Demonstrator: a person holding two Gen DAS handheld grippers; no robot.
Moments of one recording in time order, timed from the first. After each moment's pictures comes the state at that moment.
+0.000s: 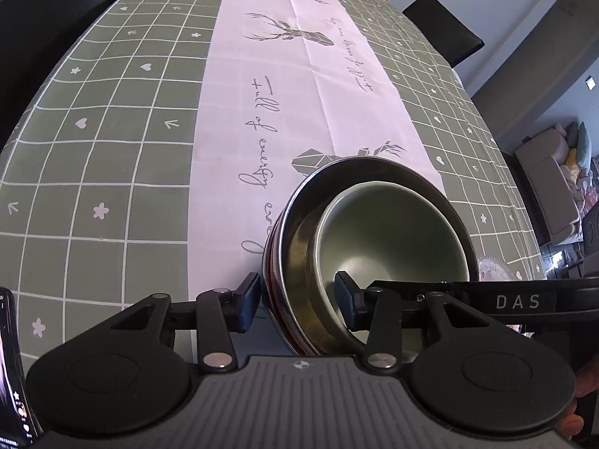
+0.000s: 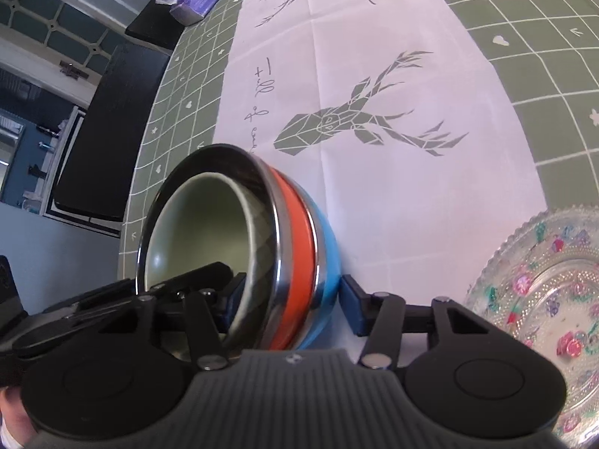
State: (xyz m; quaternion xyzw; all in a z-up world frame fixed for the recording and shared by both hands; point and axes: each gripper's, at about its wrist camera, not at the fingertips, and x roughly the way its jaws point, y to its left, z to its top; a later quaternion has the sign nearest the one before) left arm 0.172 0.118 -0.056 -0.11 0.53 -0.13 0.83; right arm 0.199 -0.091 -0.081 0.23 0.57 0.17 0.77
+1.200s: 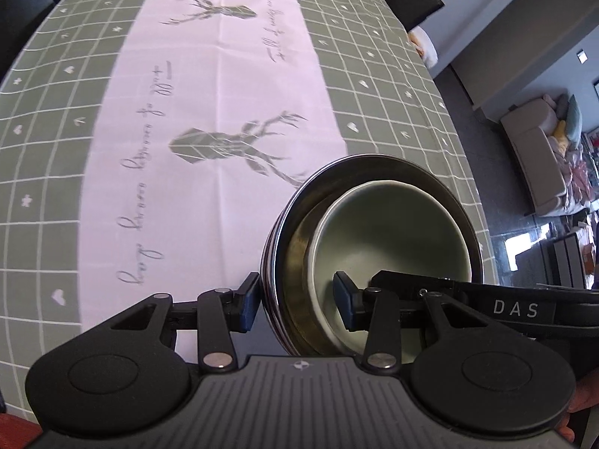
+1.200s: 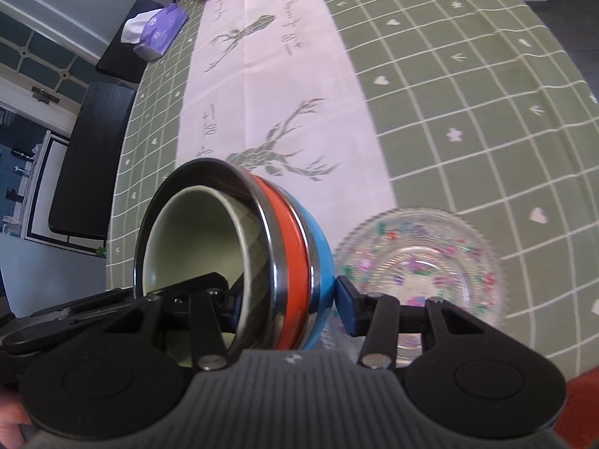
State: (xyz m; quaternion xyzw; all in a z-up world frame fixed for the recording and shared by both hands) left arm 0.164 0.005 -0.010 -0.10 0.58 -0.16 0.80; right arm 0.162 -0.197 -0.022 0.23 0.58 0.10 0.78
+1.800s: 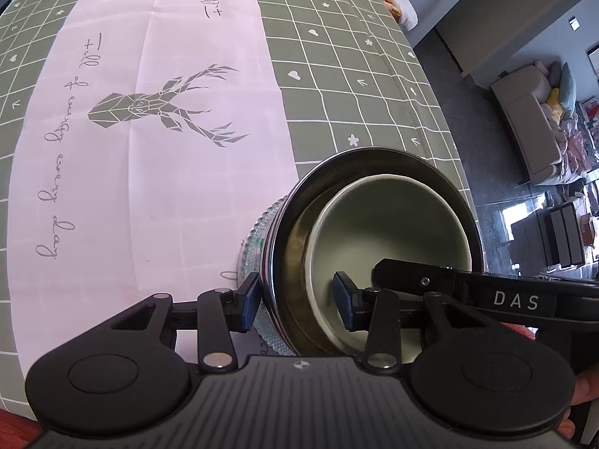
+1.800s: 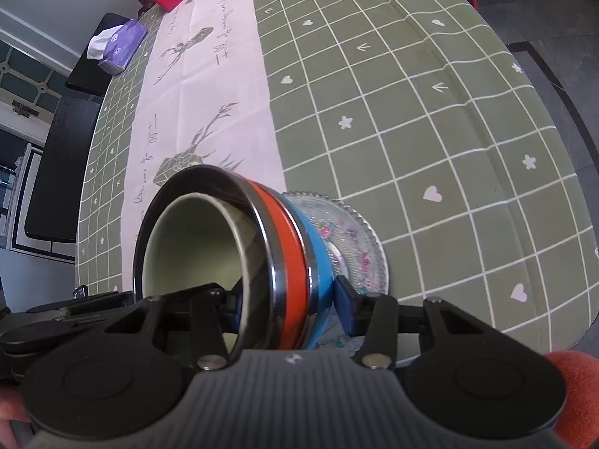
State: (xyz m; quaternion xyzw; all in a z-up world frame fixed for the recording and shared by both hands) left arm 0.150 -0.066 -0.033 -0.07 0.60 -0.18 0.77; right arm 0.141 -0.268 -0.044 0.23 0.58 0.08 0.77
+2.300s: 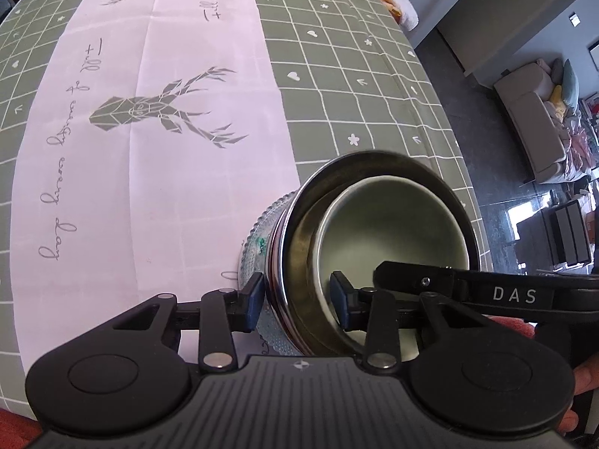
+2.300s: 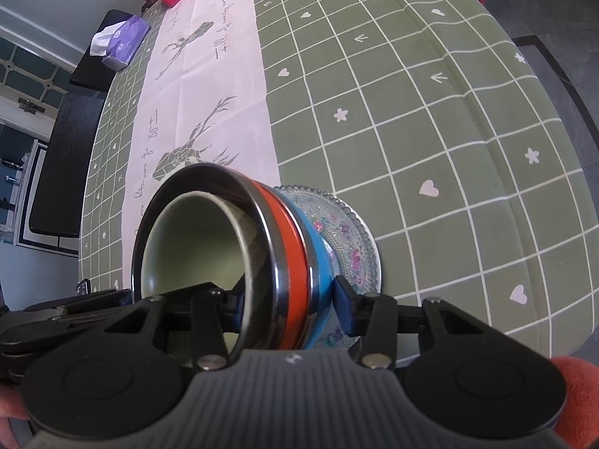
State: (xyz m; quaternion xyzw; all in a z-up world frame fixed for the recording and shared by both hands) left arm 0.147 -0.070 -0.032 -0.06 0.60 -0.17 0.78; right arm 0.140 -0.277 -0.054 0.25 0.59 0.09 0.76
